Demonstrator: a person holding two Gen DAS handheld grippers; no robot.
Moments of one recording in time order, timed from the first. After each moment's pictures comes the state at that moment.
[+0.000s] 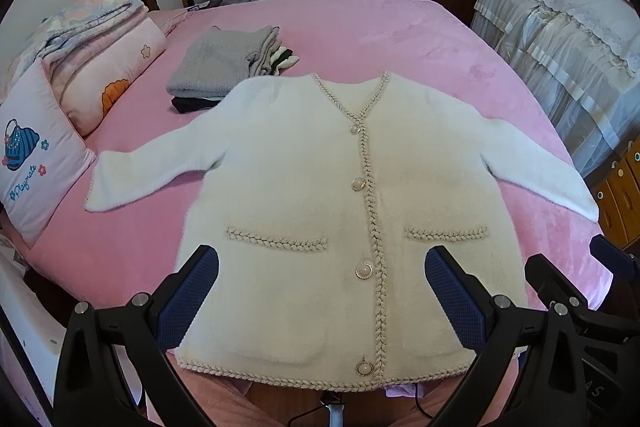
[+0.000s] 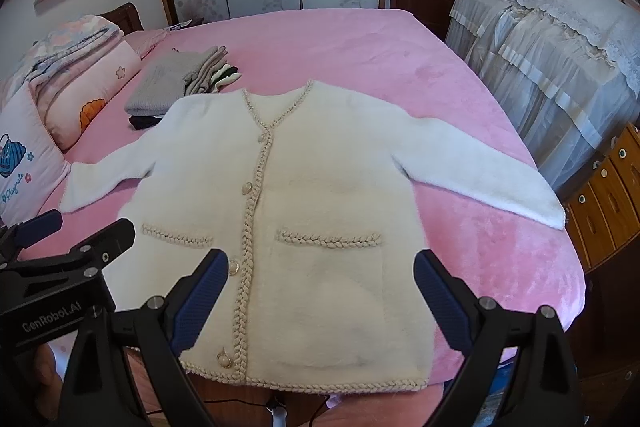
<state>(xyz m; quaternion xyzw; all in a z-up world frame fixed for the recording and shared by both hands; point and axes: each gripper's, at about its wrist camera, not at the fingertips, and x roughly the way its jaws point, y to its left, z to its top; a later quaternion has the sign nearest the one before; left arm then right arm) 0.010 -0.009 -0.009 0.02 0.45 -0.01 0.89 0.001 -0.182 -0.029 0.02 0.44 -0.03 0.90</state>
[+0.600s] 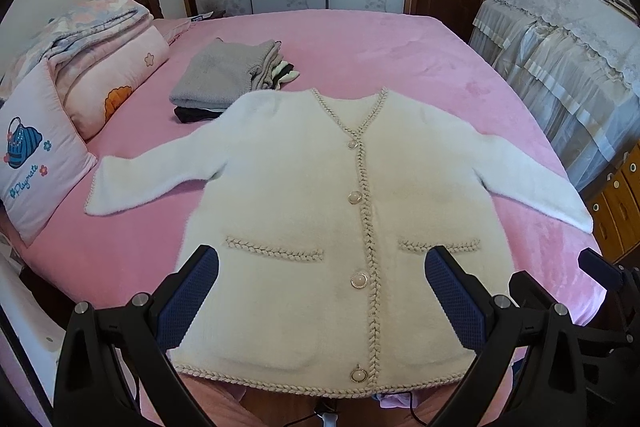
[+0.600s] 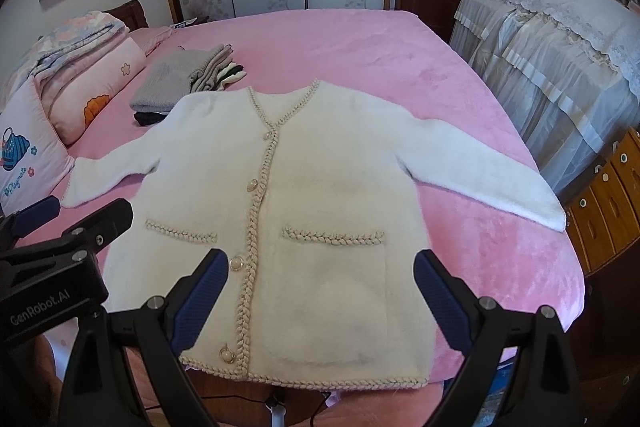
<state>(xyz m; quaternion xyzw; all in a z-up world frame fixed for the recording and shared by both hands) 0.002 -0.010 -0.001 0.01 0.43 -0.01 0.90 -0.005 -0.179 -0.028 0.01 0.44 -0.03 0.90</state>
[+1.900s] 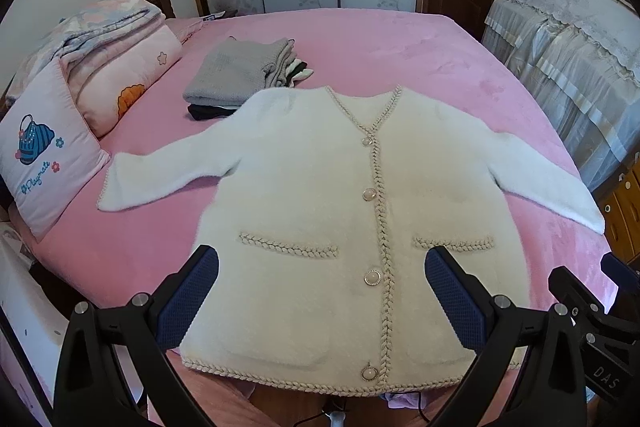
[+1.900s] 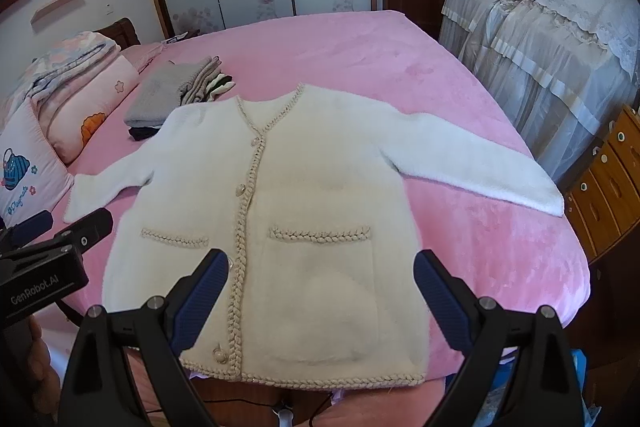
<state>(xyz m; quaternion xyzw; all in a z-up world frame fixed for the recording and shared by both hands) 0.001 -0.007 -0.005 0.02 0.43 0.01 0.90 -0.016 -0.203 -0.029 0.04 0.43 -0.03 0.90</state>
